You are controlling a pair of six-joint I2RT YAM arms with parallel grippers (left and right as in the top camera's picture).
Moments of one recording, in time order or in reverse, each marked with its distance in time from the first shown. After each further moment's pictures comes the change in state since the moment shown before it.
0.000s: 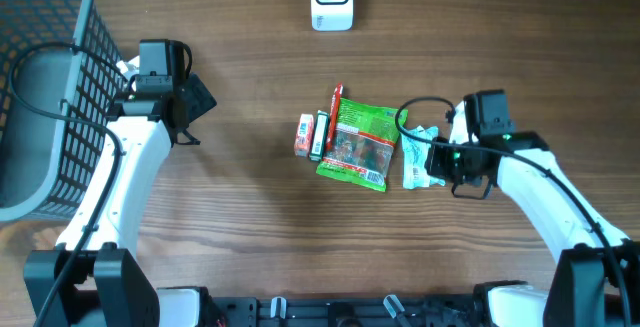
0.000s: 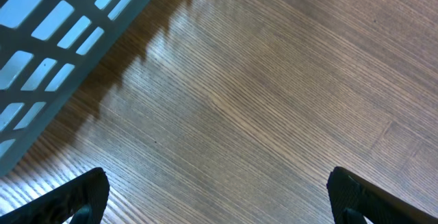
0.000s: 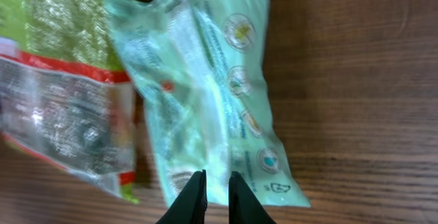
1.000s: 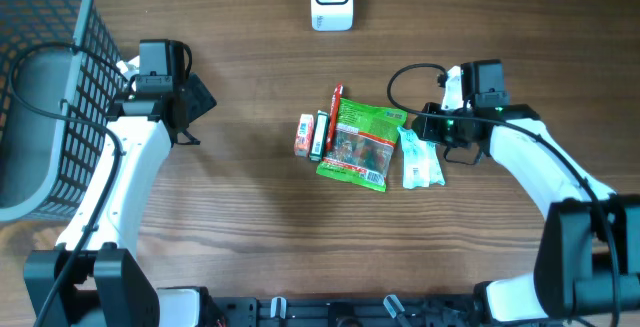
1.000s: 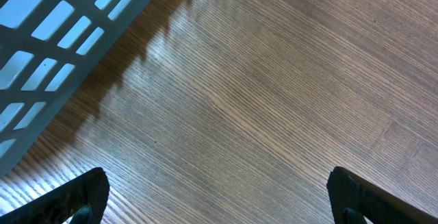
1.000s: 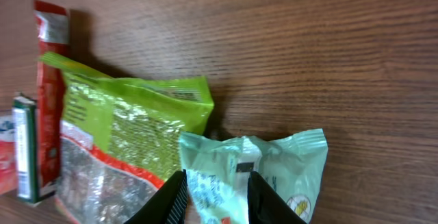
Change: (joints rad) left arm 0.000 0.000 0.000 0.000 0.000 0.000; right arm 0.000 0.185 0.146 0.183 -0.050 -0.053
